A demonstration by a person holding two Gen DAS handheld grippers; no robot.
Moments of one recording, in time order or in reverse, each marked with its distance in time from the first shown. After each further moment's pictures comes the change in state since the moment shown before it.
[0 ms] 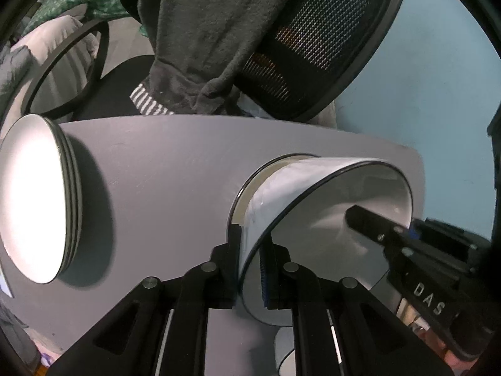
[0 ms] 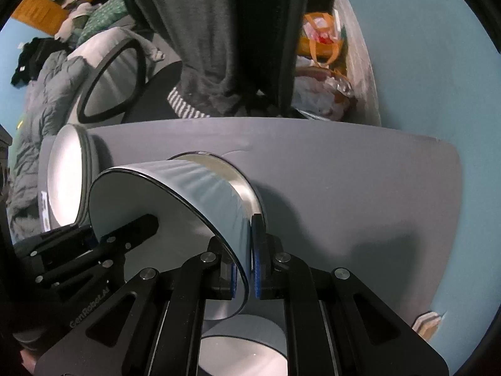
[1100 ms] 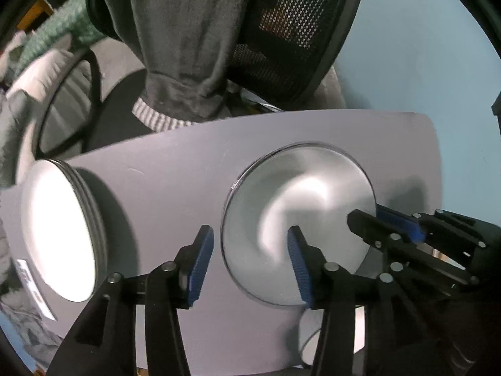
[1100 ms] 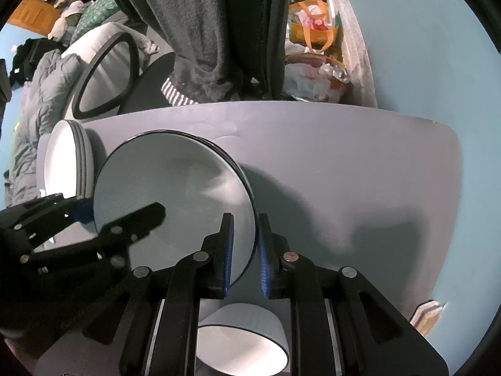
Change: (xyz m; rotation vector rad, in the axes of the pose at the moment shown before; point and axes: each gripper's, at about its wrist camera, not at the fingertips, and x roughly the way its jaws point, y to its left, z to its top) left arm 0.002 -0.028 0.009 0.177 0.071 0.145; right arm 0.001 -0.008 -0.007 0.027 0.040 0.012
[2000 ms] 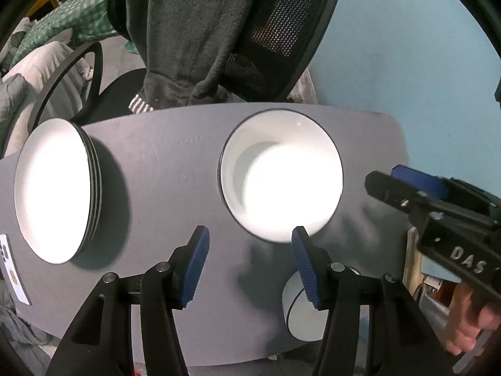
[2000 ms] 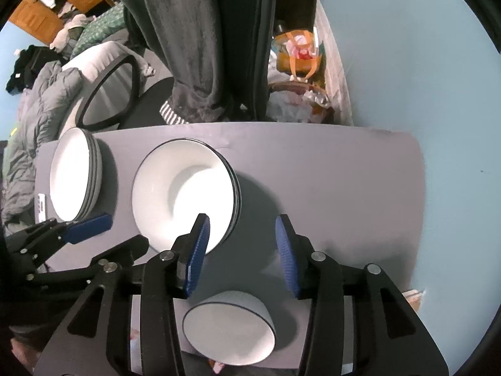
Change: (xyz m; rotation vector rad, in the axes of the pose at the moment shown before) left arm -0.032 0.020 -0.054 -0.041 -0.096 -0.140; right arm -0.054 0.007 -0.032 -0.023 -0.149 -0.083
